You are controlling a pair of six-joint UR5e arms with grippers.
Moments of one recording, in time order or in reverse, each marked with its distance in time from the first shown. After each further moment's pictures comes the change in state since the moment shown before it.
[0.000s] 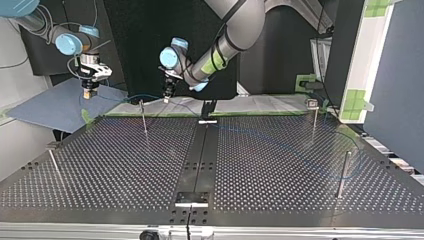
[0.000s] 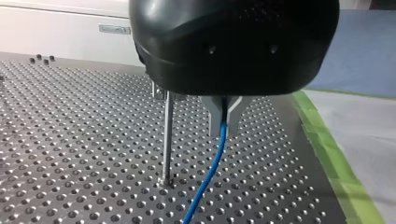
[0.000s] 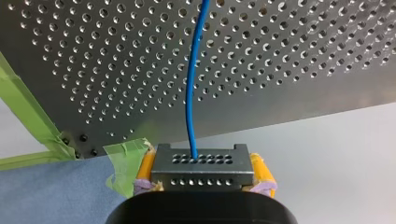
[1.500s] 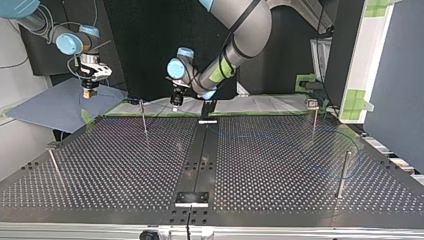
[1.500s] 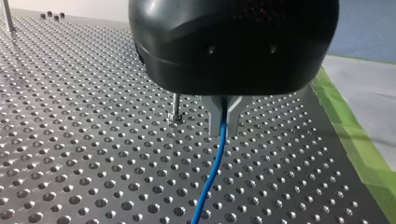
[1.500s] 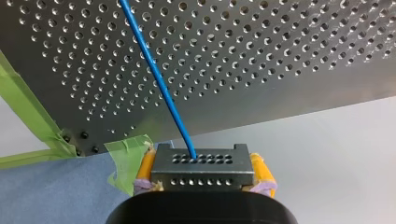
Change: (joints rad) left arm 0.070 0.000 0.014 -0.024 0.003 -0.026; right arm -0.002 0.008 0.000 -0.011 0.007 0.009
